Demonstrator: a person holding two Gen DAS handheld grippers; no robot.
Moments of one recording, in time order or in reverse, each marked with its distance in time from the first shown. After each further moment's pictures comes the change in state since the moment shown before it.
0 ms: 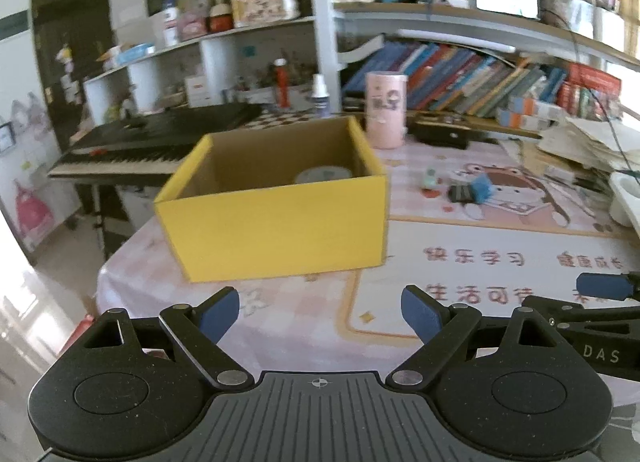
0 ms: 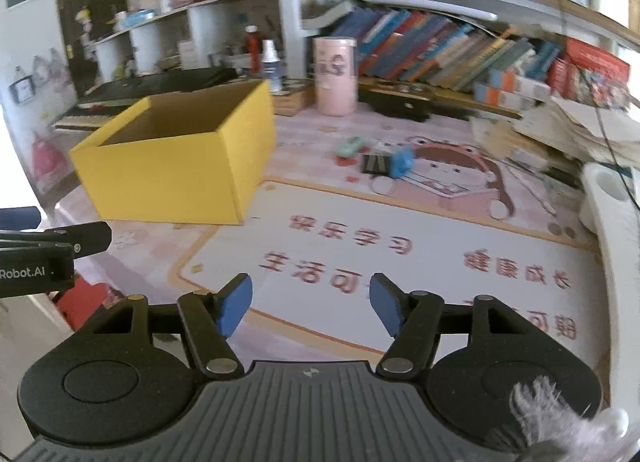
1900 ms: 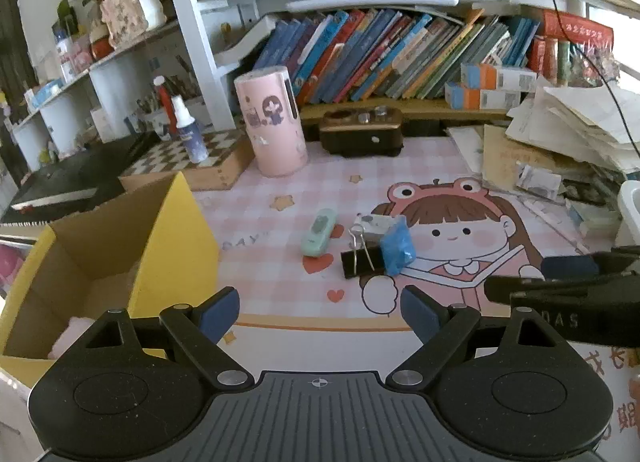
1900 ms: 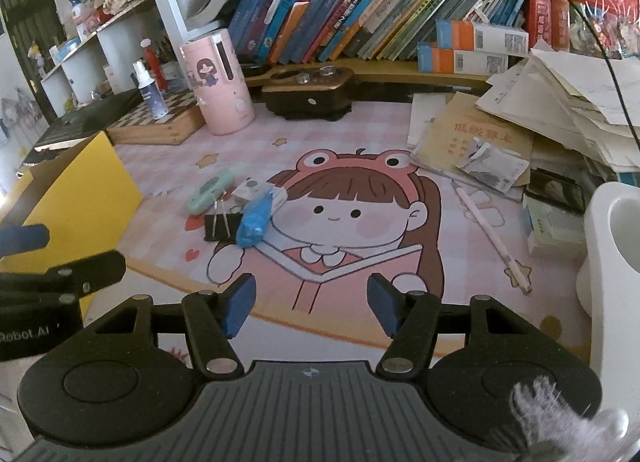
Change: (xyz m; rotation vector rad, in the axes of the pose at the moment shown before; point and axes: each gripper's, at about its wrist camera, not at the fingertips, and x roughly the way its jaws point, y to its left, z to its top) left arm 0.148 -0.179 0.108 0.130 0.089 -0.010; right arm 0.135 -0.196 0.095 0.142 0.085 0.060
